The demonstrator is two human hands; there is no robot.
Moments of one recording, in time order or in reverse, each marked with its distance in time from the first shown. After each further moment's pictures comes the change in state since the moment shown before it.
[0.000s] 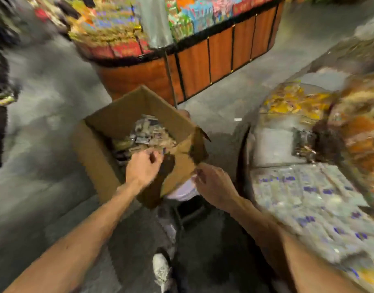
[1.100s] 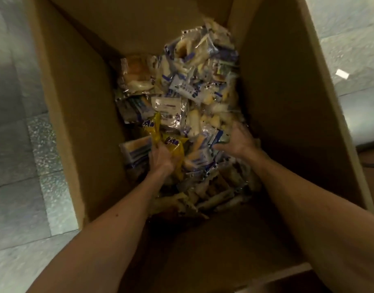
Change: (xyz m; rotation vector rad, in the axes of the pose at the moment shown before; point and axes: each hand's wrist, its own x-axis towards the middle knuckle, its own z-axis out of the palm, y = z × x) left_hand 0.290 -0.278 0.248 -0.151 -0.451 -0.896; right_hand 0.482 0.161 0.300 -0.385 -0.726 0.415
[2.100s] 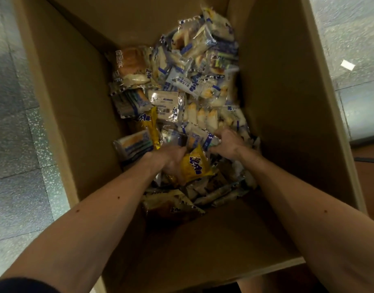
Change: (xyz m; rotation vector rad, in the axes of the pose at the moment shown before) left_hand -0.001 0.027 -0.016 0.841 -0.572 0.472; right_hand -0.008 -0.005 0.010 0.114 -0.135 -0.105
